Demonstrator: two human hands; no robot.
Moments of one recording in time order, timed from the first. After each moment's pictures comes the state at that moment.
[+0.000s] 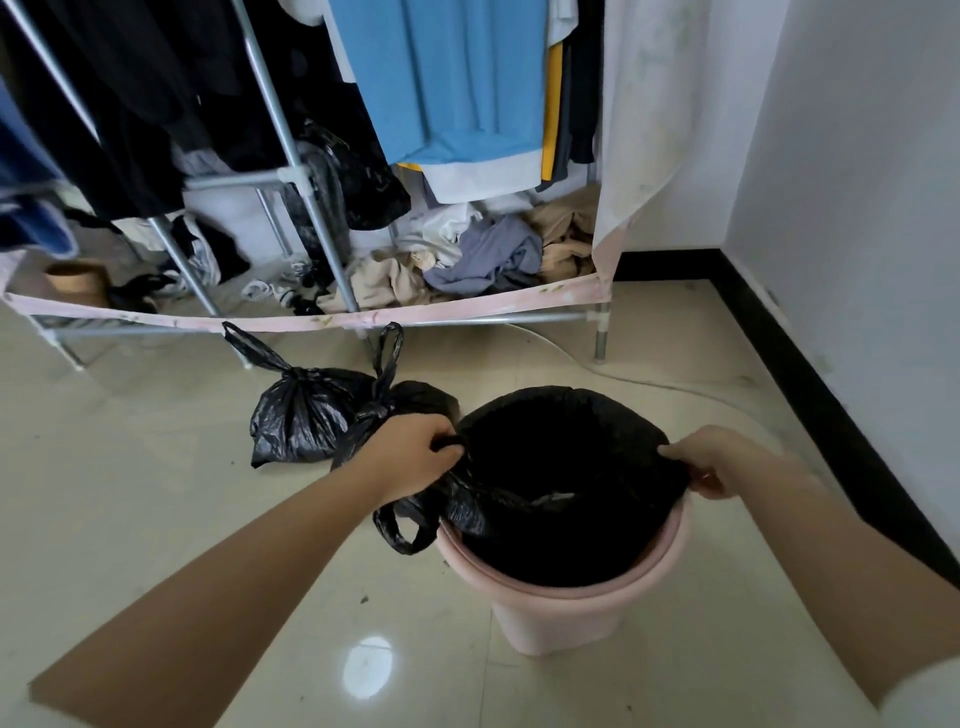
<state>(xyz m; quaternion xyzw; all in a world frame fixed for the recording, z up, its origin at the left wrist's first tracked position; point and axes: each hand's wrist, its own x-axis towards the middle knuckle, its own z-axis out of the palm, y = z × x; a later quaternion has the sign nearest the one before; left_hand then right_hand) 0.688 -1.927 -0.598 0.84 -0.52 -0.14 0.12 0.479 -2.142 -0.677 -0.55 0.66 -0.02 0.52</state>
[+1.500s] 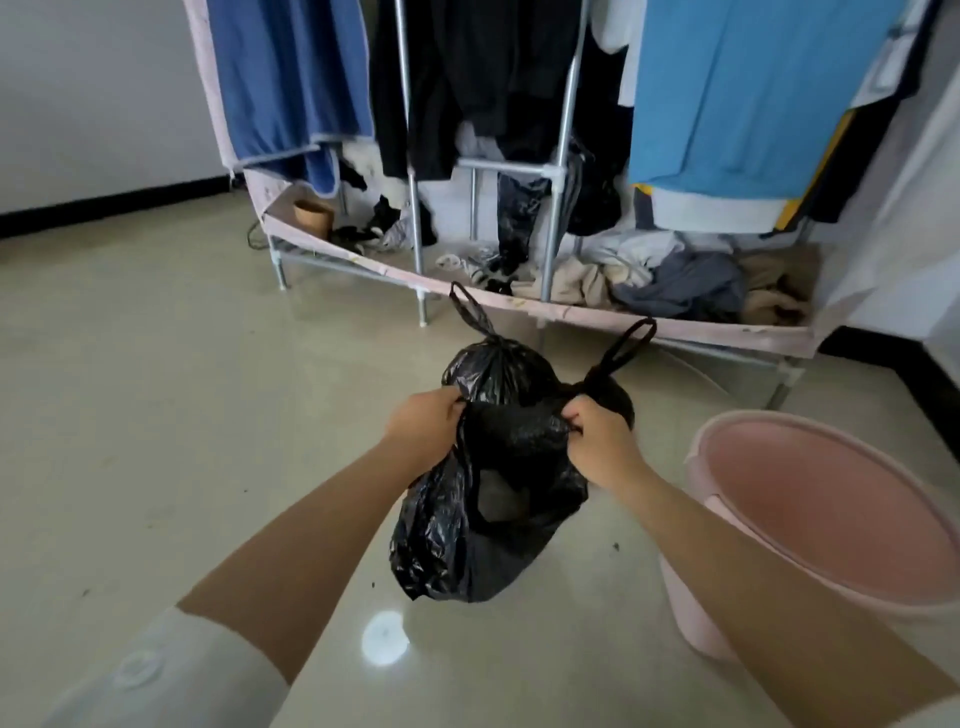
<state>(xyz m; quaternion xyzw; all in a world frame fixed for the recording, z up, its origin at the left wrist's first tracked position) 0.846 -1.659 -0.612 0.91 -0.35 -0.04 0.23 0.734 -1.810 -0.633 -0.90 0.28 -0.13 0.30</state>
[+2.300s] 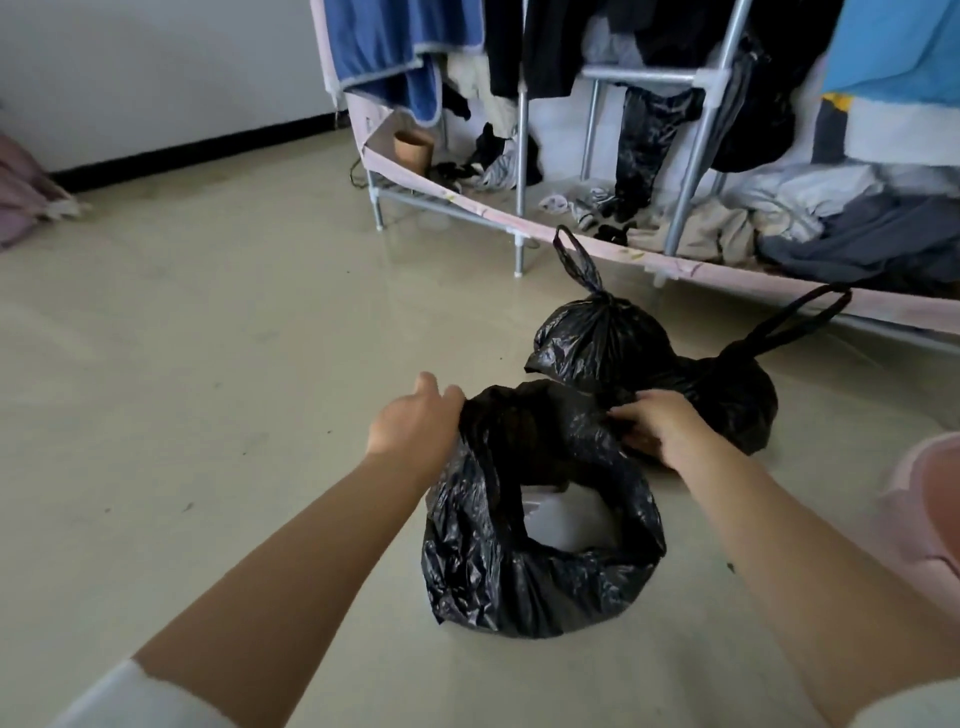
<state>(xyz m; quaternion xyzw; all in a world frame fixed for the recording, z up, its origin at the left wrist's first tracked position) 0.887 -1.614 -0.659 0.97 -0.24 0.00 -0.02 0.844 -1.838 -0.697 -0.66 0.39 -0.04 0.64</state>
